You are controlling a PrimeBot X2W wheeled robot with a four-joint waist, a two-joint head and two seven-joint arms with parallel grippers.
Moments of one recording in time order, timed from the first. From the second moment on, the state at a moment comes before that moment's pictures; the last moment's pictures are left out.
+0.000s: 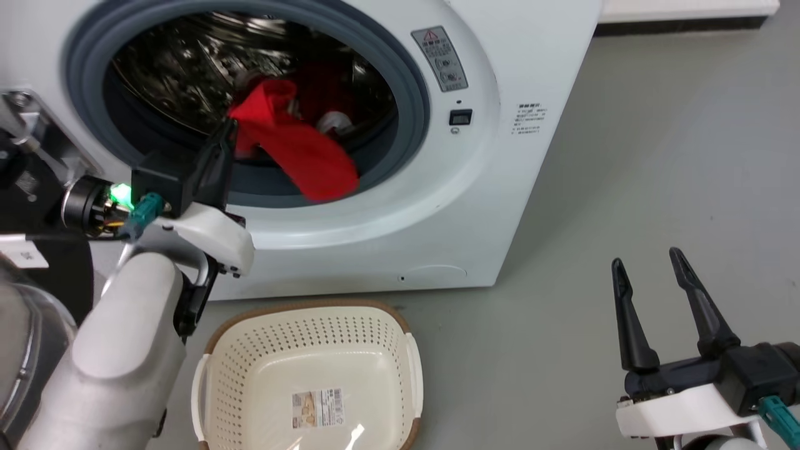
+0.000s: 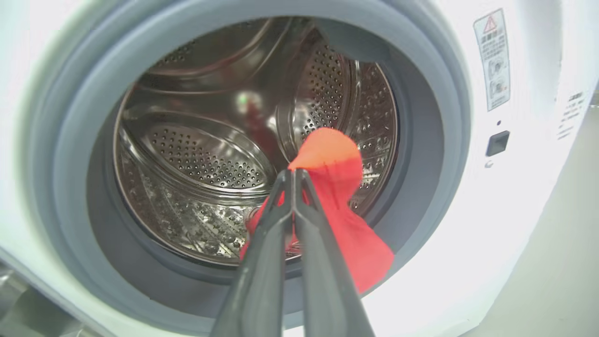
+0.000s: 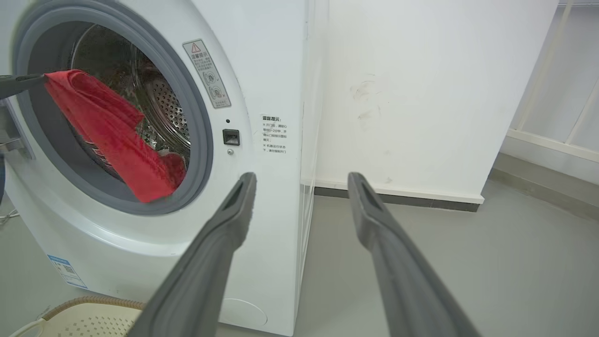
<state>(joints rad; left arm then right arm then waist) -0.68 0.40 -0.43 0.54 -0.35 -0.03 -0.26 0.01 -0.05 0.03 -0.09 0.01 0.13 -0.26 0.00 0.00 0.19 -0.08</state>
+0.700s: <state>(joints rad) -0.55 0.51 -0.43 -0.07 -0.32 0.07 -0.11 0.09 -0.05 0.04 -0.06 0.00 0.13 -0.26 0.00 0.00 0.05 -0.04</state>
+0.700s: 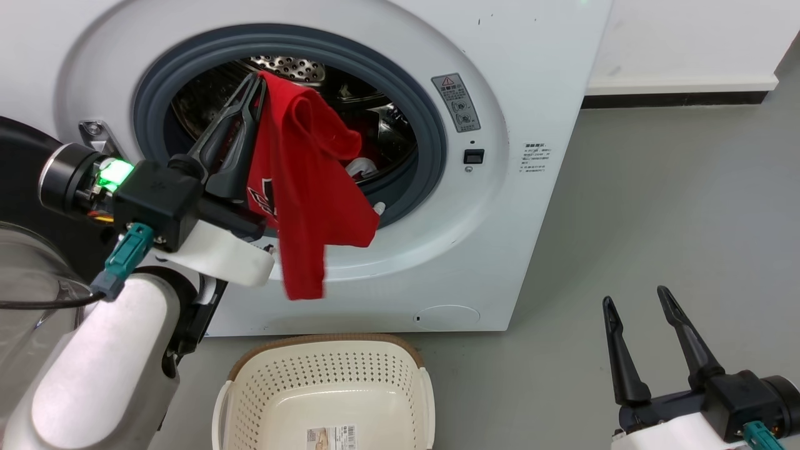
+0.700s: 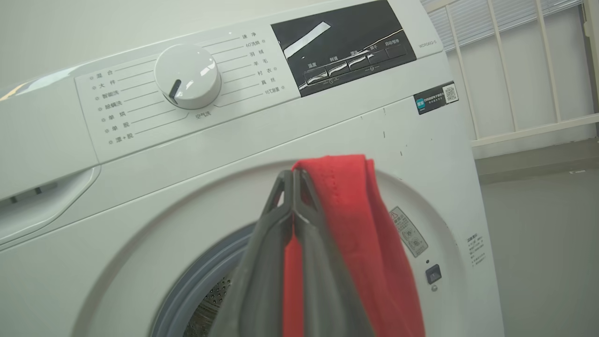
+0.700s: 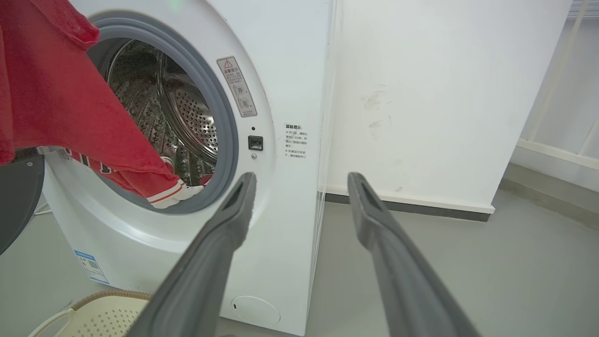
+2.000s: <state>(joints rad) -0.28 0.45 -0.53 0.10 -0.41 0.07 -0.16 0.02 -0.05 0.02 -0.06 0.00 0.13 -0.26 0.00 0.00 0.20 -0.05</state>
